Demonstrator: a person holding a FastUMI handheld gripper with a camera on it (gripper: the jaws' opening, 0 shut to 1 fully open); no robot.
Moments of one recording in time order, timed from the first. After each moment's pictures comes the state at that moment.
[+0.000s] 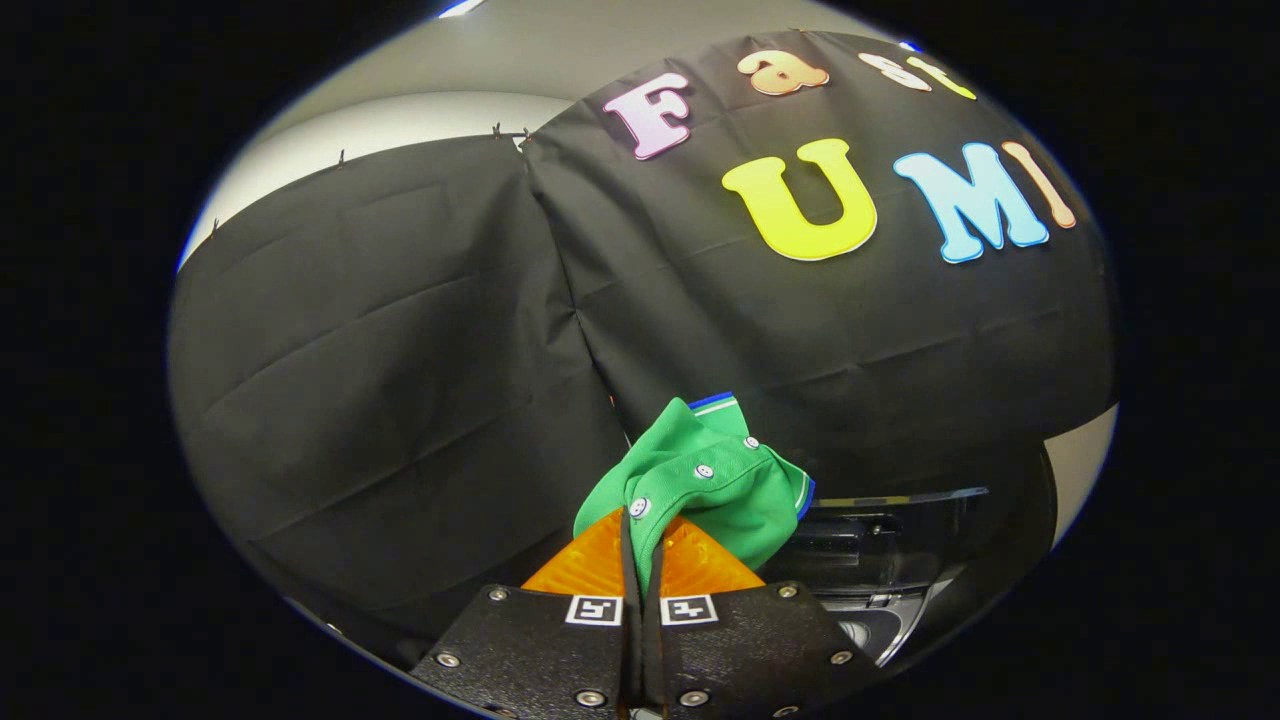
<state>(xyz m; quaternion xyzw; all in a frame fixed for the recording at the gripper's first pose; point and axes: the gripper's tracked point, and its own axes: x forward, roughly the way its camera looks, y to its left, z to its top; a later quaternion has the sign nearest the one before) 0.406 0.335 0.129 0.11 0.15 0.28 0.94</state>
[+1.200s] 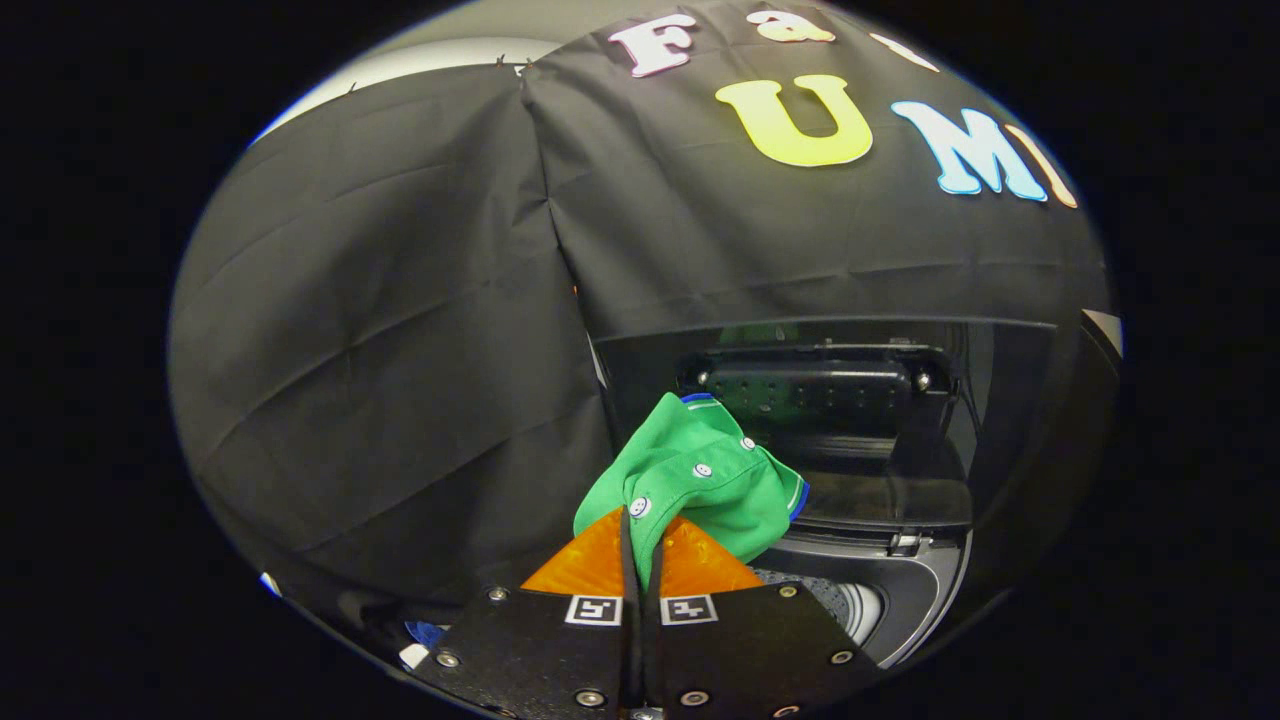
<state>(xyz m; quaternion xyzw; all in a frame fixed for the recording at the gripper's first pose) 0.409 0.354 -0.060 0.04 0.24 0.27 0.93</state>
